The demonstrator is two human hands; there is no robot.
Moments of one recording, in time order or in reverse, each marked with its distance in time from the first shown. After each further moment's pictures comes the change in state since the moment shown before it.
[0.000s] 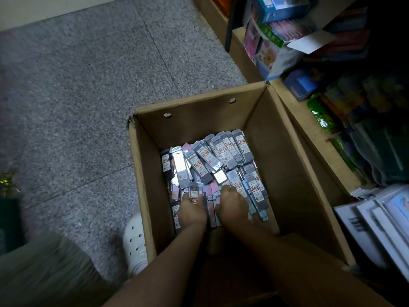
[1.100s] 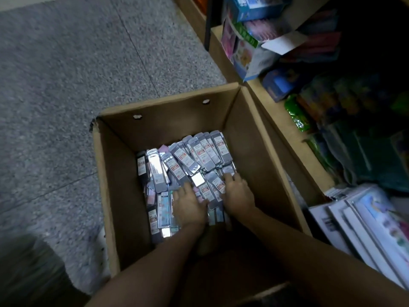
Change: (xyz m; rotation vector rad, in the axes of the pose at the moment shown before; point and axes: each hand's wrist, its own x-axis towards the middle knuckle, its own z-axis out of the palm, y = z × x) left_hand -0.003 0.013 0.053 0.345 0.071 0.458; right_hand 0.029 0.070 -0.041 0.005 -0.003 -0.078
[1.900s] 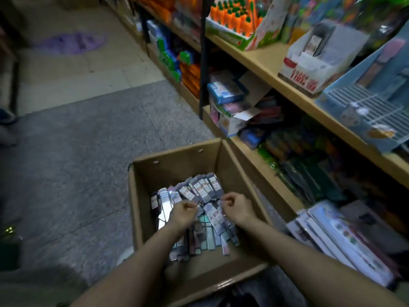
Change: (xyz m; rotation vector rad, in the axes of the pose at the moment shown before) left_hand -0.018 0.032 -0.119 -0.630 -0.338 -0.040; right_hand -0.072 -0.019 -0.088 0.678 0.143 0.076
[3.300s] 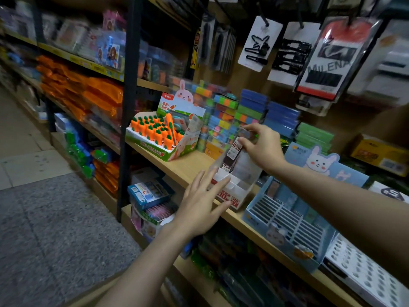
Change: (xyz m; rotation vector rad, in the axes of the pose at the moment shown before) left_hand 0.021 0.339 0.108 0.701 -0.157 1.351; right_hand 0.072 -0.222 -0.368 -0.413 1.017 -0.553
